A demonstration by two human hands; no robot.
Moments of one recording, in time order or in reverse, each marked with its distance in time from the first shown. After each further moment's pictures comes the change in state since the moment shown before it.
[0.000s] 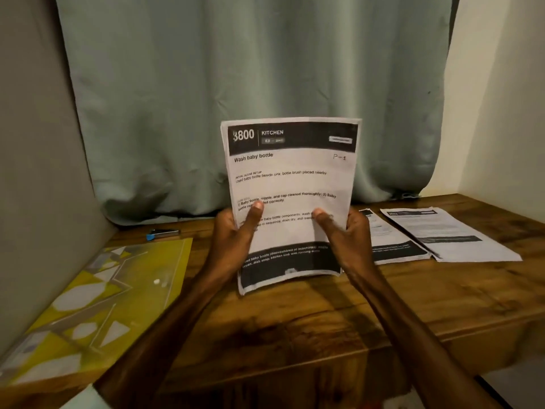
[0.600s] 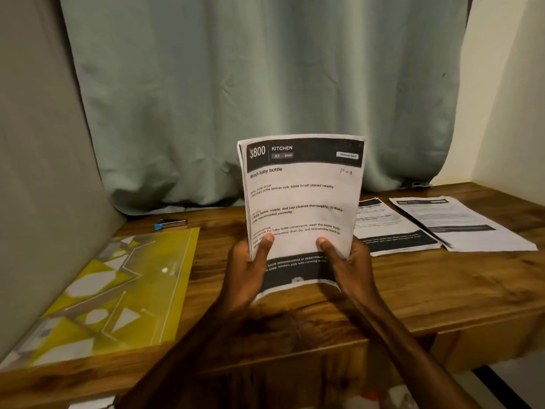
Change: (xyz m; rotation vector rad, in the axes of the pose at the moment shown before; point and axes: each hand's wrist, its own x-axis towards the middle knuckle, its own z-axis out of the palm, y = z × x) left_hand -0.042 -0.055 0.003 0.031 0.055 -0.199; right_hand -0.038 0.061 -0.005 0.042 0.003 0.125
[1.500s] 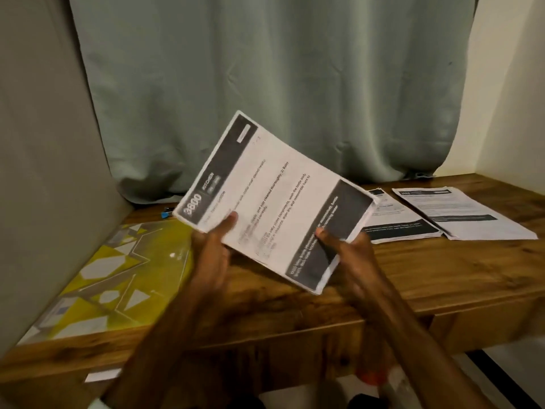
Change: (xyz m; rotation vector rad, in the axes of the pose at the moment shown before) left_hand 0.007 0.015 -0.047 -0.471 0.186 -0.066; right_hand -0.018 -0.026 0.002 0.223 -0.017 0.229
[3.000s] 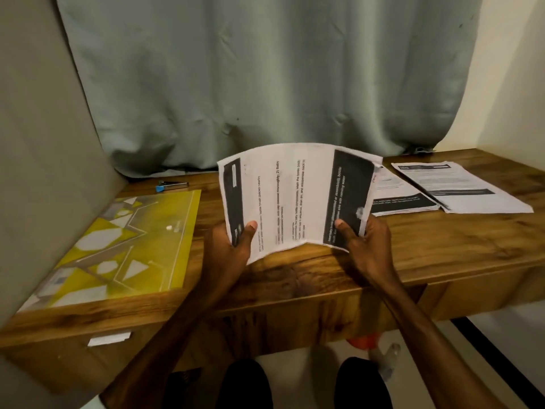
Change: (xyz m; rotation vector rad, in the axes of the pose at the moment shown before) left_hand -0.049 -0.031 -0.012 0.723 -0.055 0.277; right_hand -0.001 0.028 -0.048 -0.615 0.122 -0.369
